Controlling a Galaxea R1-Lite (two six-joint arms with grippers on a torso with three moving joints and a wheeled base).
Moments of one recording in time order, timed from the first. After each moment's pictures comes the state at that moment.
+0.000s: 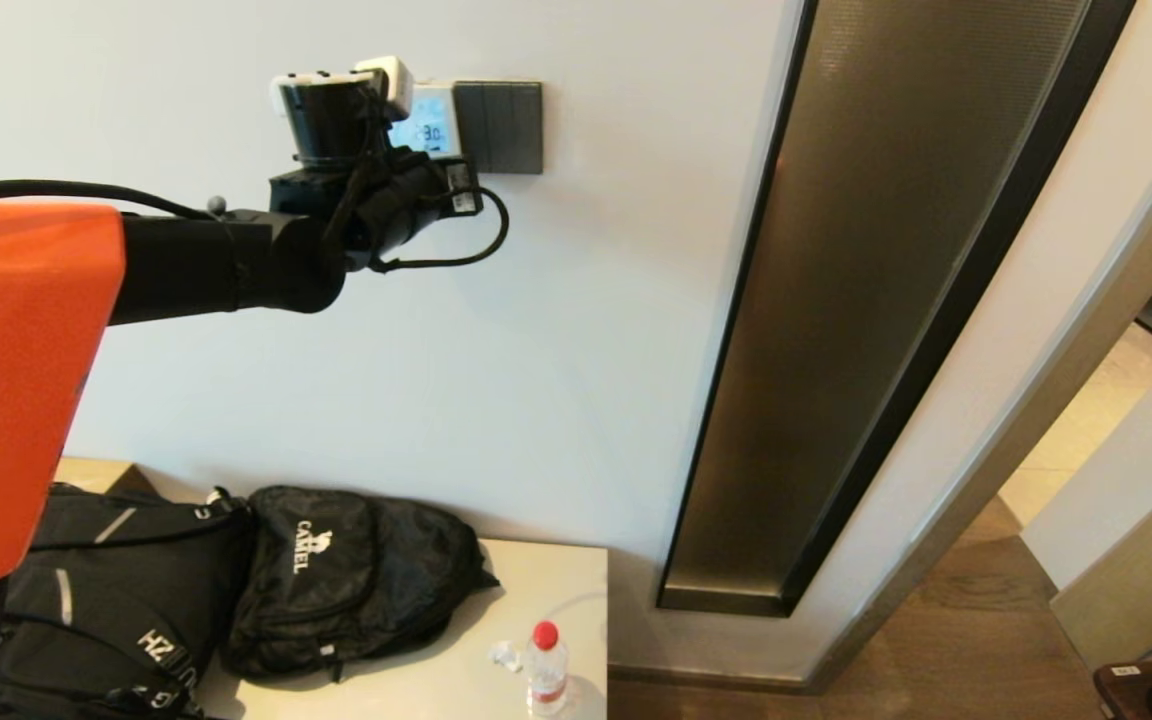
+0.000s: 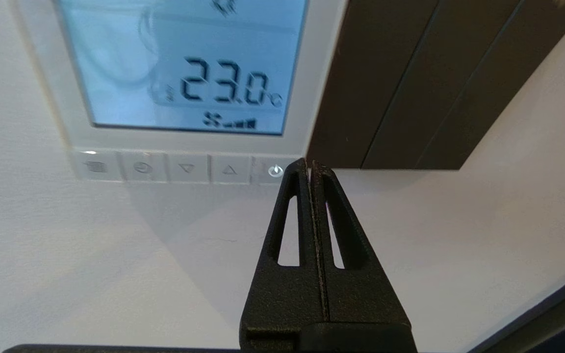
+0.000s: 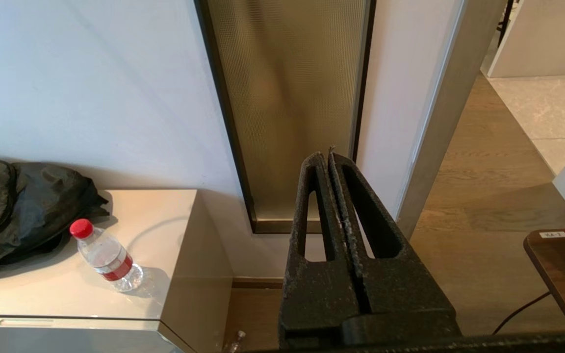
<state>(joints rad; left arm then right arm) -0.39 2.17 -1.91 -0.37 0.07 -0.13 -0.01 0.00 0.00 -0.01 0.02 -0.01</state>
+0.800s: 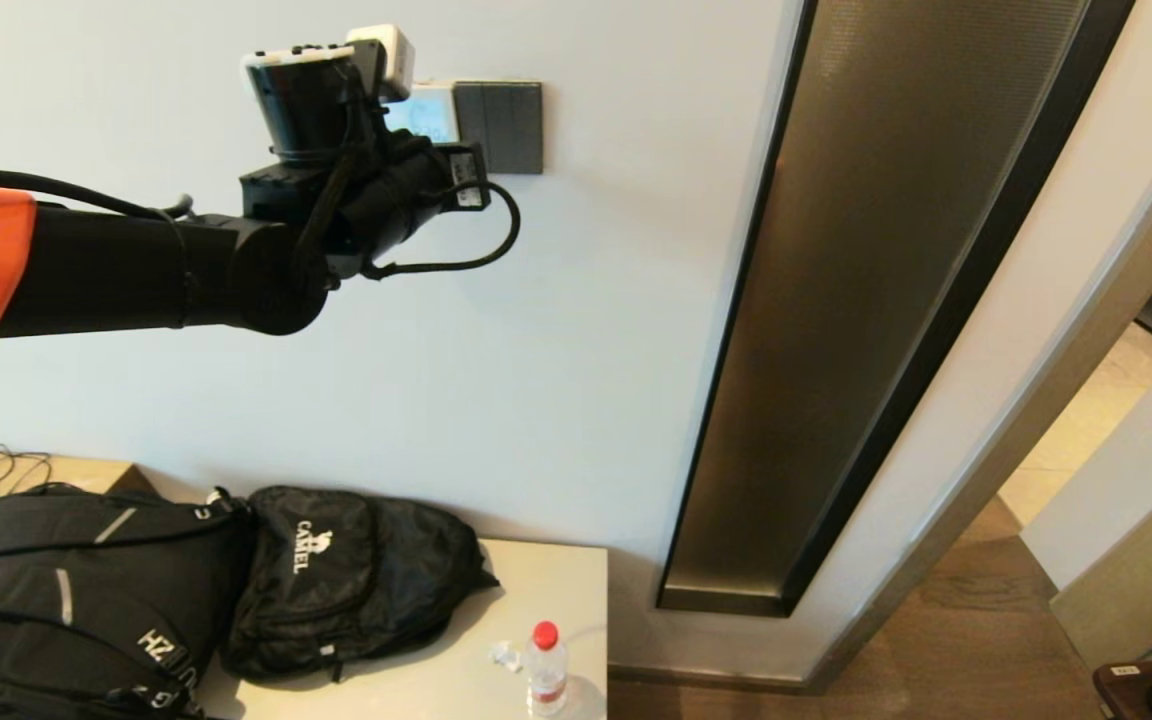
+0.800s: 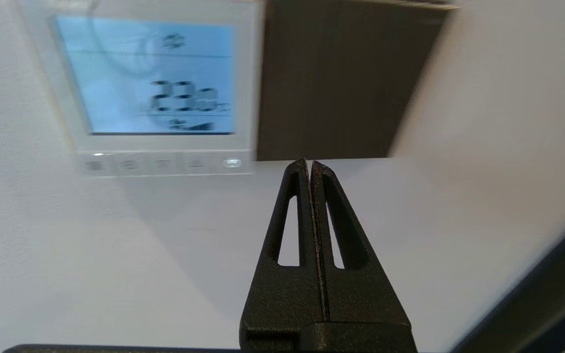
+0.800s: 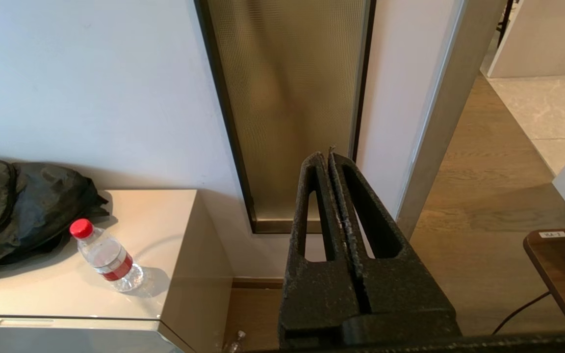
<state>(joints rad) -0.45 2.04 -1.70 -0.51 0.10 -0.06 -0.01 0.00 0.00 -0.01 0.02 -0.01</state>
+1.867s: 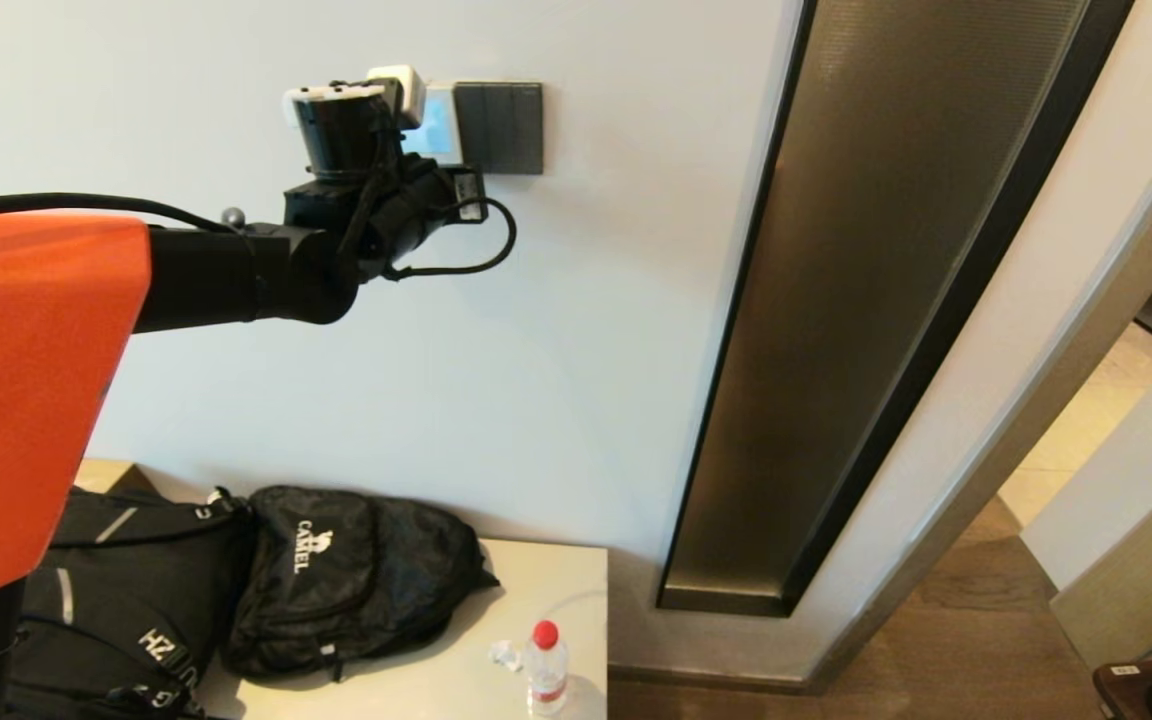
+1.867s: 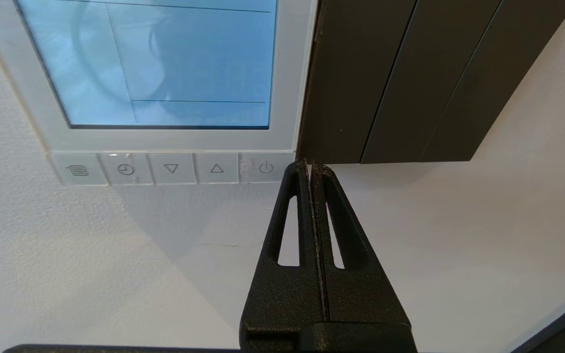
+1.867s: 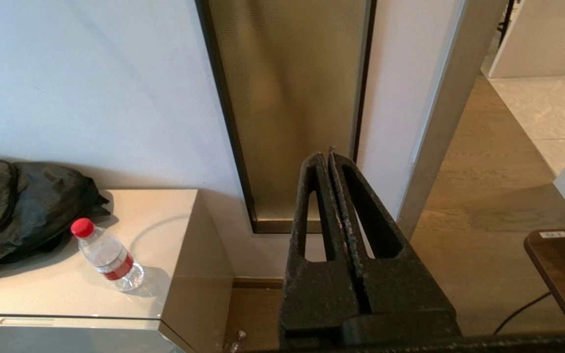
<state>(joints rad) -0.39 2.20 -1.91 -0.42 0.10 -0.06 -0.01 0.00 0.00 -0.01 0.02 -0.01</state>
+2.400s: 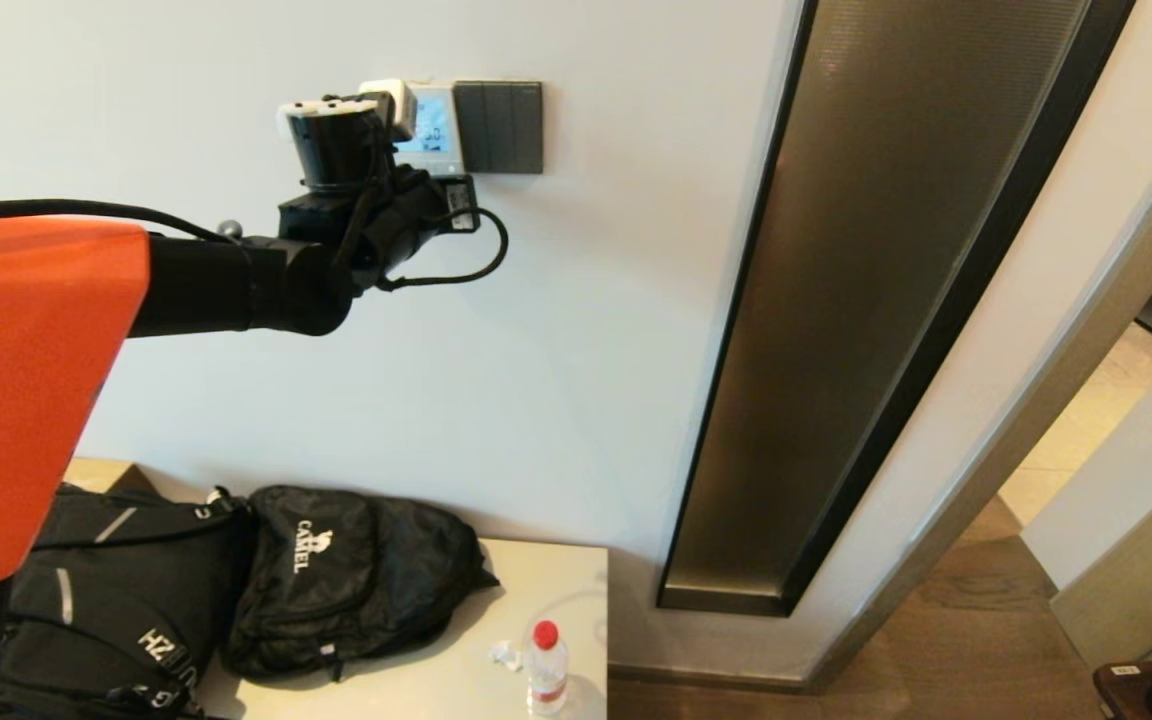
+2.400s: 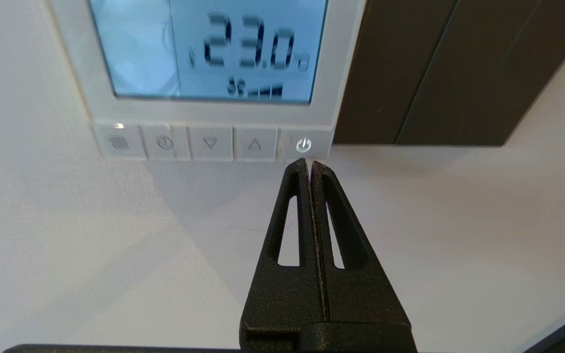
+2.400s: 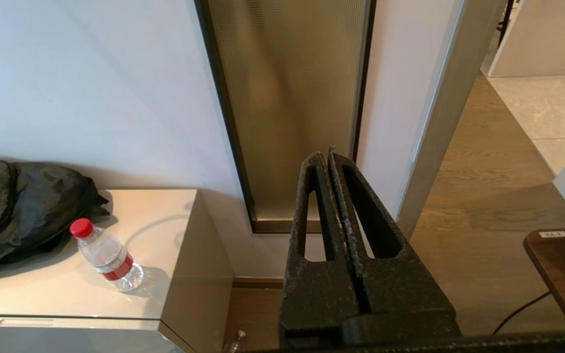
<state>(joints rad) -0.39 2.17 -1.82 -0.48 0.11 -0.07 -0.01 0.00 0.00 -0.01 0.02 -0.01</state>
